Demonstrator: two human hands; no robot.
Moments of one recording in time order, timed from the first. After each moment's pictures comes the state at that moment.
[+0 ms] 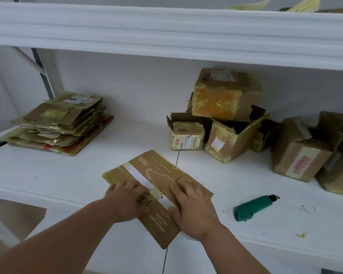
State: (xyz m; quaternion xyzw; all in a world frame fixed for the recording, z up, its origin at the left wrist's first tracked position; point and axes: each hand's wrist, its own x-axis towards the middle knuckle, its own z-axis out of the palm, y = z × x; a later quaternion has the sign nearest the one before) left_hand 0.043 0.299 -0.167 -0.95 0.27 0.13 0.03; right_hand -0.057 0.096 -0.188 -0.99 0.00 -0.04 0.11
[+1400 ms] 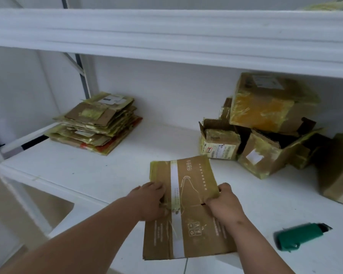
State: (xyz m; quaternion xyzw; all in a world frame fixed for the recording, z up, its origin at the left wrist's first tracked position) left_hand 0.072 0.319 -0.161 -0.95 0.27 0.17 0.01; right_hand -0.004 0.107 -0.151 -0.88 0.25 0.02 0.41
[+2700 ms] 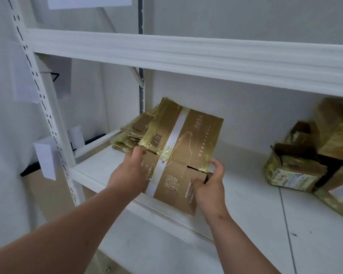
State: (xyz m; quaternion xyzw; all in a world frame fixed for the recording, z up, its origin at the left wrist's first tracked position) left_hand 0.137 0.553 -0.109 -0.94 0.05 -0.17 -0.30; right_hand 0.099 0.352 -0.125 -0.78 0.09 -0.15 0.60
